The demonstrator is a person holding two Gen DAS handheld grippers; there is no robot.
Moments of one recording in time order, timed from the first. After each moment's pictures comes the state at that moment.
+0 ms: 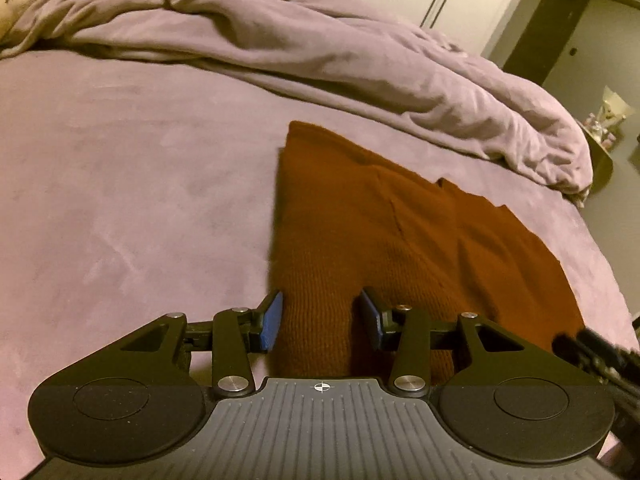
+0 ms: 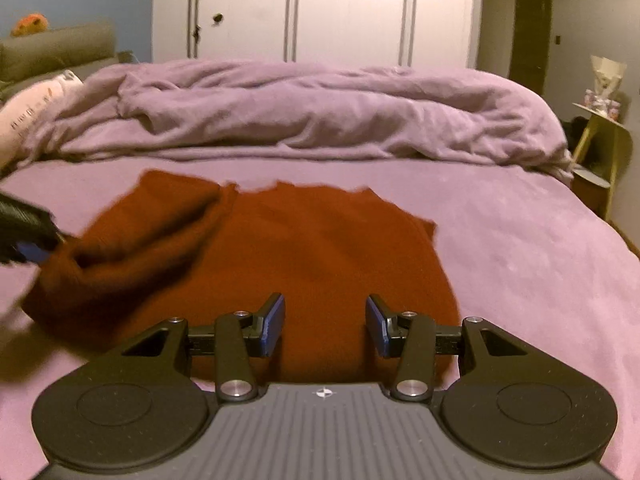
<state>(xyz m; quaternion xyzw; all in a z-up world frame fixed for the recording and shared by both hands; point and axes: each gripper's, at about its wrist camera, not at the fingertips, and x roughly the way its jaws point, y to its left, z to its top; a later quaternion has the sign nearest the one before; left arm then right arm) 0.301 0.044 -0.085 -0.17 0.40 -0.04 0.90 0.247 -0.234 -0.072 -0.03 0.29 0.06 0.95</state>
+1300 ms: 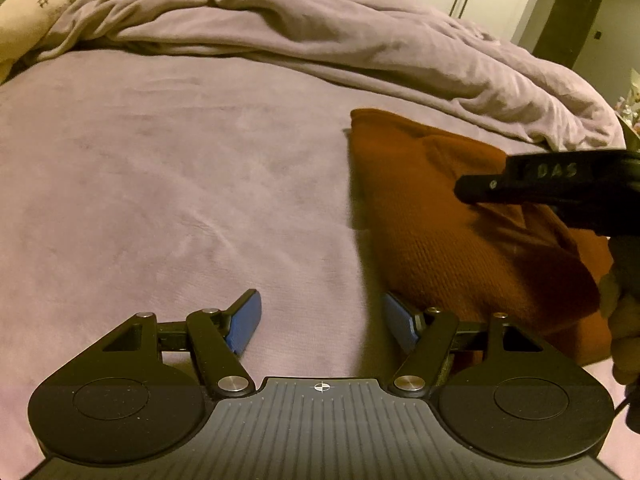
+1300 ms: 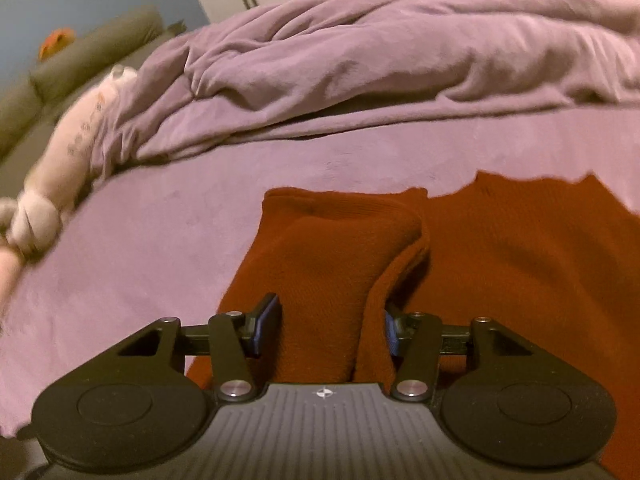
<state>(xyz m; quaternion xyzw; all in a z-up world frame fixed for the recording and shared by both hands) 0.275 0.076 -0.091 -0.12 0.42 0.01 0.90 0.371 -0.122 -0.066 0.06 0.42 0.19 0.89</state>
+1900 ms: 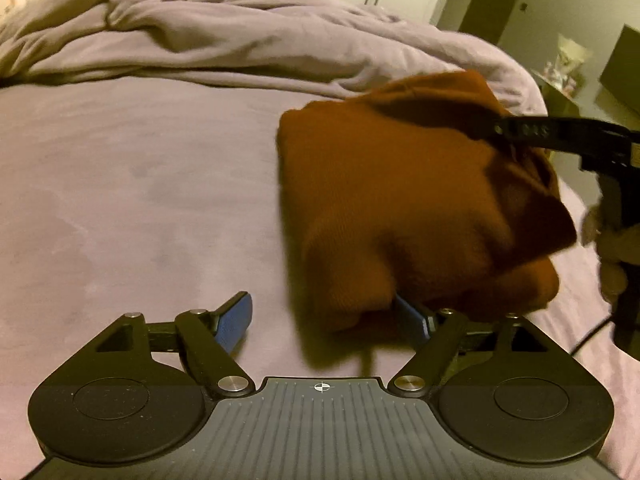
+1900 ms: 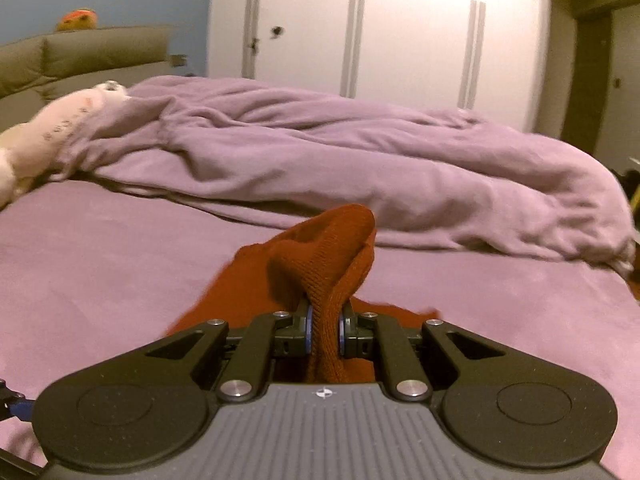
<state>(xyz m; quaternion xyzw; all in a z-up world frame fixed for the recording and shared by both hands) 0.260 -0.017 -0.076 -0.09 0.41 -0.09 0.90 0.334 -0.223 -0.020 -0.06 0.28 0.11 0.95</state>
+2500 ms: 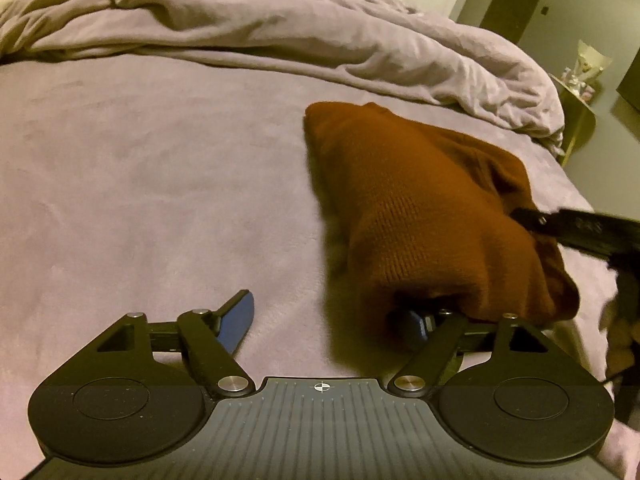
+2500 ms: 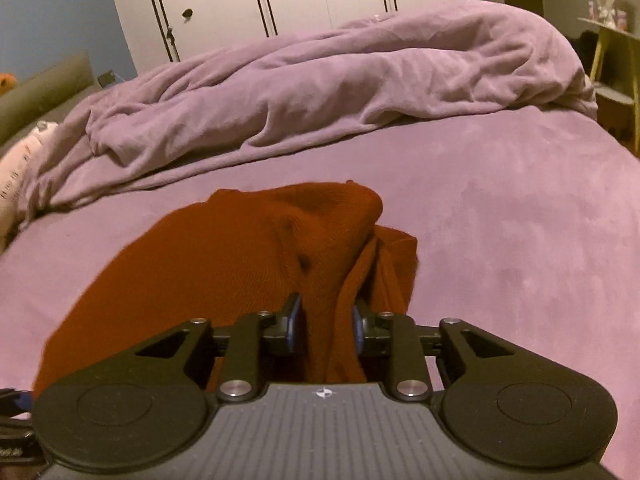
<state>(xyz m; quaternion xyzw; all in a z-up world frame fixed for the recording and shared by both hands) 0.271 -0.031 -0.084 -0.12 0.42 -0.07 0.90 0.331 -0.323 -0.078 0.10 0.36 0.09 0.92</state>
